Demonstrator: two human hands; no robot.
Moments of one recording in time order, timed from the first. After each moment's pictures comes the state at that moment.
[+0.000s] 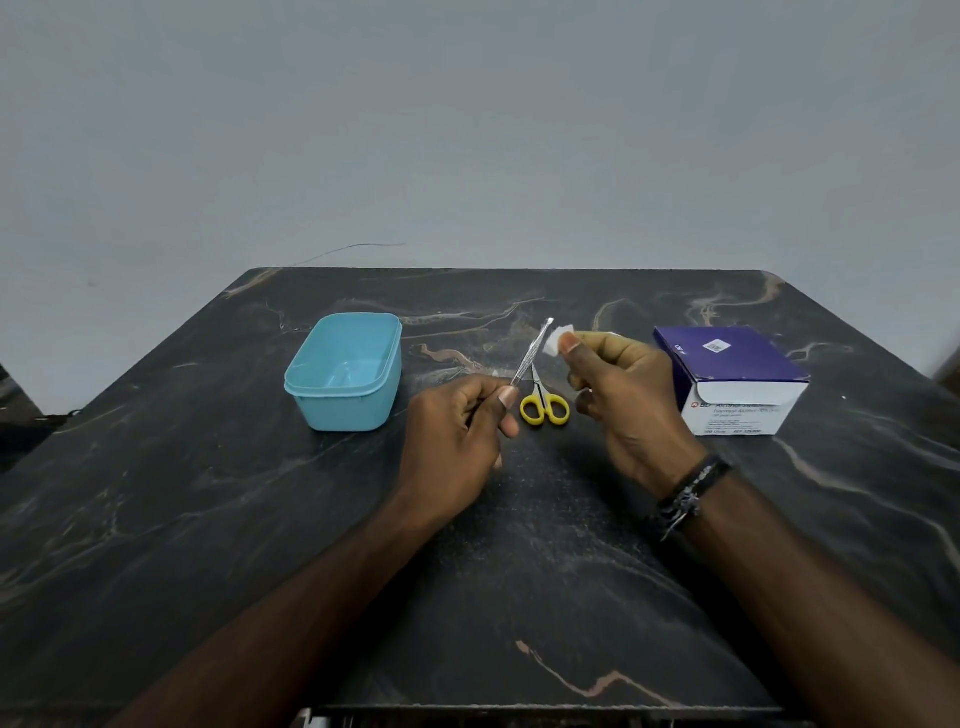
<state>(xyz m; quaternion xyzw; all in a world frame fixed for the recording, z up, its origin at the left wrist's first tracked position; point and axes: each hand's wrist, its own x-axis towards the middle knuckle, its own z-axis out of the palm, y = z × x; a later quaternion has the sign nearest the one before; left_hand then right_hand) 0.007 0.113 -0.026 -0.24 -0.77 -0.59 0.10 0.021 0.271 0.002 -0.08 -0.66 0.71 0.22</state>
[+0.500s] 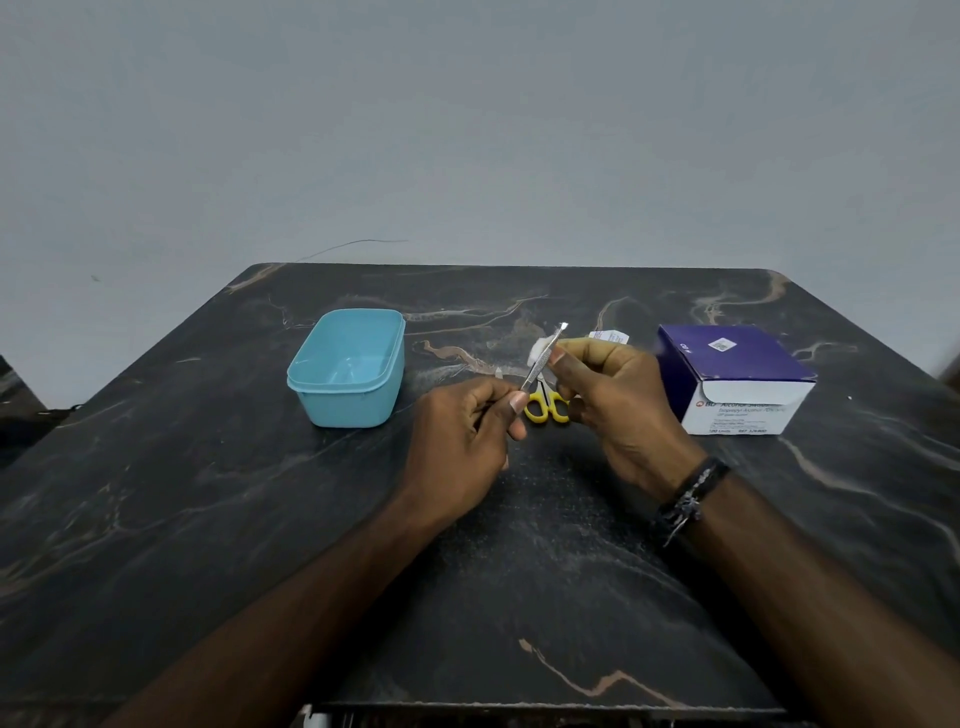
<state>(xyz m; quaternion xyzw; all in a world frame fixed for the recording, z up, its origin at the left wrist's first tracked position) 0.005 0.112 -0.030 -0.26 -0.77 -0.58 0.10 0.021 0.267 -0.003 -0.04 -0.69 0.70 0.17</state>
